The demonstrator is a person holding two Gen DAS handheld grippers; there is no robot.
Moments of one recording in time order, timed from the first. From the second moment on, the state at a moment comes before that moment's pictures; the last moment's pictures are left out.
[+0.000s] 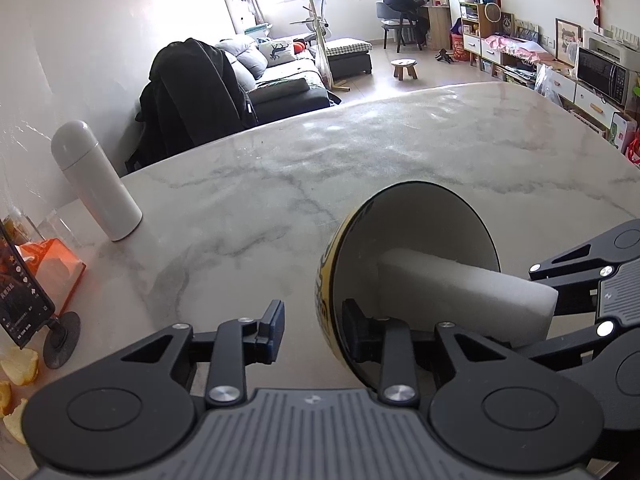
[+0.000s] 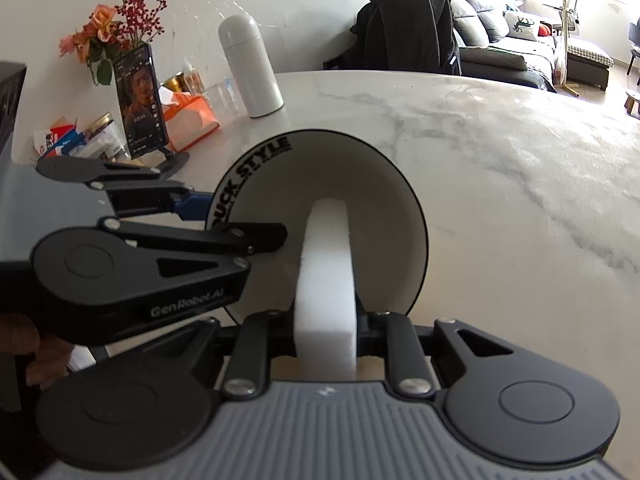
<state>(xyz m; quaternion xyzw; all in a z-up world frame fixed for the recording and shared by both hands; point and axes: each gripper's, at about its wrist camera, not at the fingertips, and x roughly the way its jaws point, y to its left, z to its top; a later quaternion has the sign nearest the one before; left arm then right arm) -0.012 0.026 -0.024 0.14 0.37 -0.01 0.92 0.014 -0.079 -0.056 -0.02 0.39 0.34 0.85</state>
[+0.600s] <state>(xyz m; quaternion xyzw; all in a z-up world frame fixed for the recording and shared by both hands) 0.008 0.000 -0.014 0.23 0.34 -0.03 0.91 0.018 -0.079 -0.058 -0.02 0.39 0.35 0.85</state>
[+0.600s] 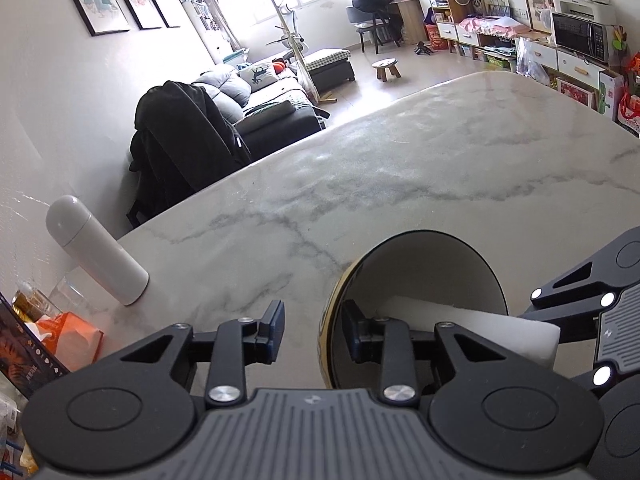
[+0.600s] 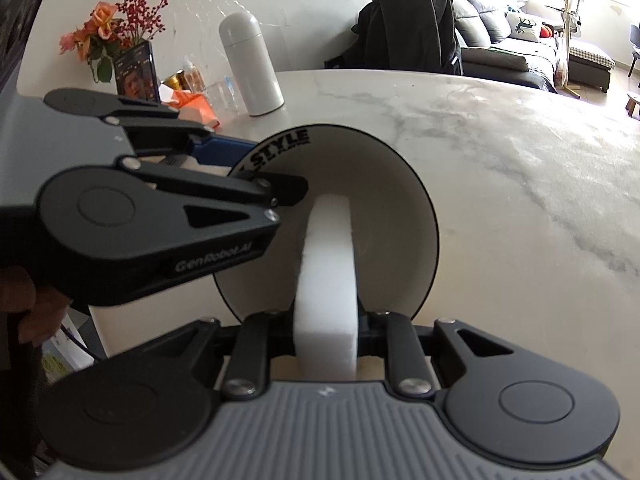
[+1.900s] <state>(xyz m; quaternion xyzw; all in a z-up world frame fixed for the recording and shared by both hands) -0.021 0.037 -0.025 0.13 0.38 -0.01 0.92 0.007 -0.084 -0.031 -0.04 0.35 0.33 0.88</state>
